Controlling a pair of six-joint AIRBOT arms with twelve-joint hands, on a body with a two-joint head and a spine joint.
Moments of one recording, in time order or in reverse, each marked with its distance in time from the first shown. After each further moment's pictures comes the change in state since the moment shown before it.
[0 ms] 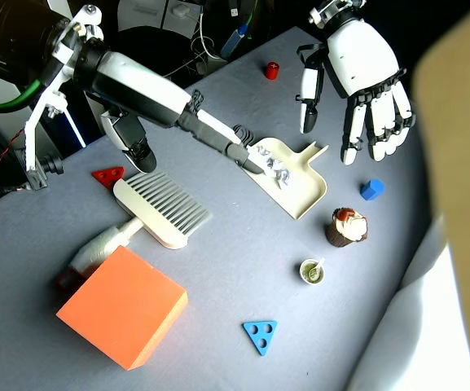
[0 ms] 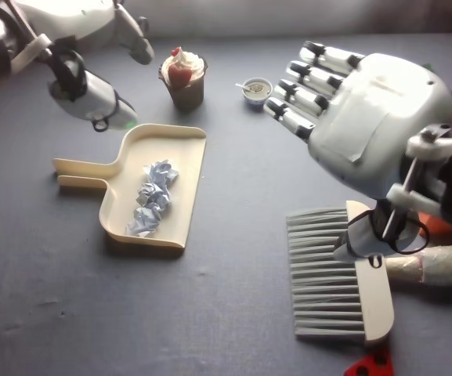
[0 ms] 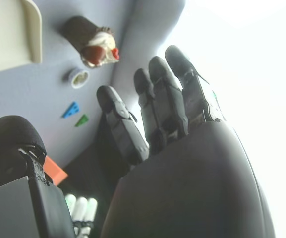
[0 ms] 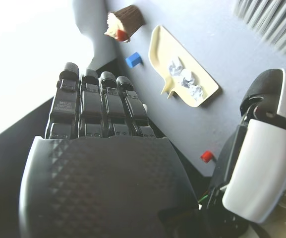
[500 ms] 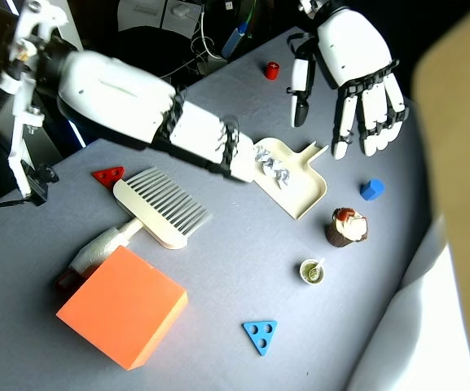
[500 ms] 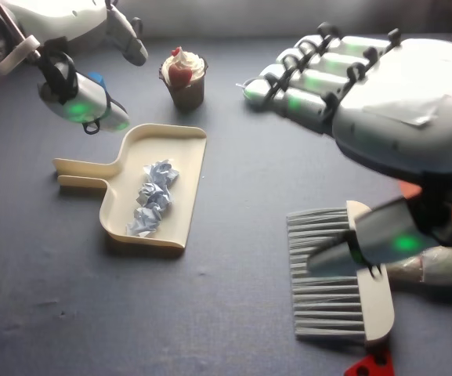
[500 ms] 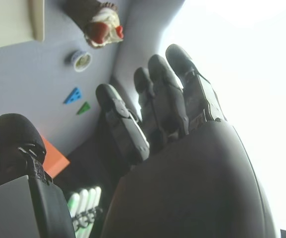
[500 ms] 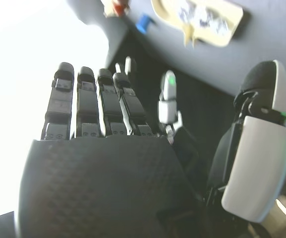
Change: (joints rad) left arm -0.003 0.041 -0.029 -0.014 0.000 0.017; right arm -0.004 0.243 -0.002 -0.670 0.468 1.056
